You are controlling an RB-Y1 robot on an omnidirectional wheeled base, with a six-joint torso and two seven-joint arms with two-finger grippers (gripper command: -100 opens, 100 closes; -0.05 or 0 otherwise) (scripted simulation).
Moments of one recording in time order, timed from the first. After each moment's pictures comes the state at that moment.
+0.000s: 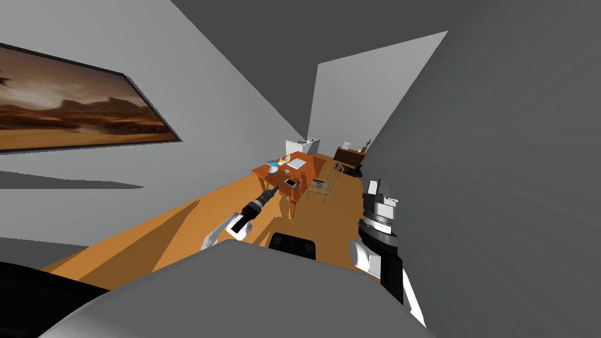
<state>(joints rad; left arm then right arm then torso) 0.37 0.37 -0.16 -1.82 -0.44 -0.18 -0.10 0.50 -0.03 -0.05 -2.29 0.01 -0.53 0.15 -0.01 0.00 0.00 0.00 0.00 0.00</state>
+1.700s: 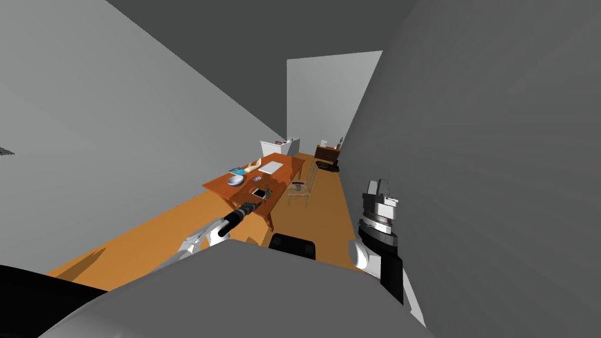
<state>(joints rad) 0.34 0.58 -0.15 -1.41 -0.57 -0.06 -0.32 0.50 -0.03 -0.05 -2.29 0.01 -0.53 0.15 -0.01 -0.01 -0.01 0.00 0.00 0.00</state>
